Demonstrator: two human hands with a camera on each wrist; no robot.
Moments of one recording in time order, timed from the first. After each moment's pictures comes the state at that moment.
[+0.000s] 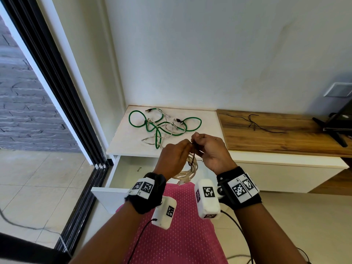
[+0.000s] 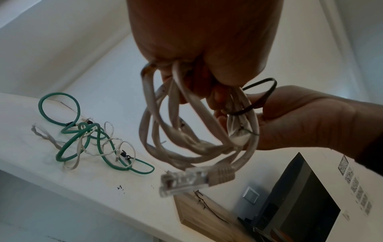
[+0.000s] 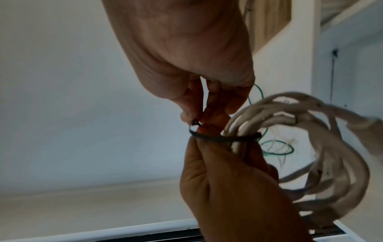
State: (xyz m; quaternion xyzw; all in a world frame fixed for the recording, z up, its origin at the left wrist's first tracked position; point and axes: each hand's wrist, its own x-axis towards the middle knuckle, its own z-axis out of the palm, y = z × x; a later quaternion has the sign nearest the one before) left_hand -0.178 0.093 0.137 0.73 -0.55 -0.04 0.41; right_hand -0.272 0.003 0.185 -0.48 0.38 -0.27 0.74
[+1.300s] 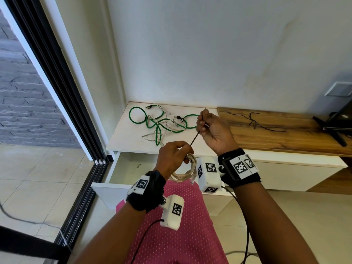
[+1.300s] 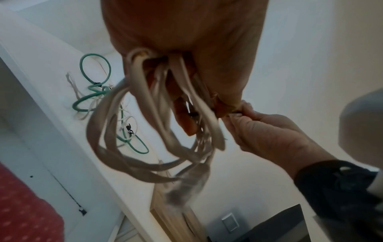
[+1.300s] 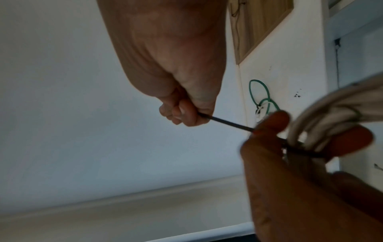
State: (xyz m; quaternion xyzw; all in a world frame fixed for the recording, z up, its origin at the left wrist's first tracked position) left_hand -0.189 0.100 0.142 0.70 -0.34 -0.26 0.57; right_hand -0.249 -0.032 0.202 -0.35 0.26 -0.33 0.84
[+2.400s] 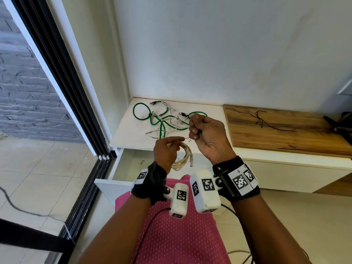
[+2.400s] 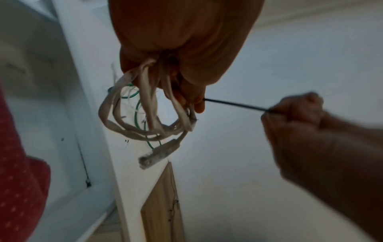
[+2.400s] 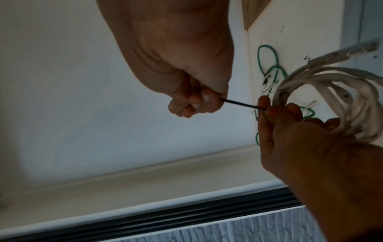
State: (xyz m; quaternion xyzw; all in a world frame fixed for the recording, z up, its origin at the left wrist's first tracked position) left_hand -0.162 0.090 0.119 0.69 -0.21 -0.21 0.66; right_hand -0.242 0.008 0.202 -0.42 0.25 -0.31 0.82
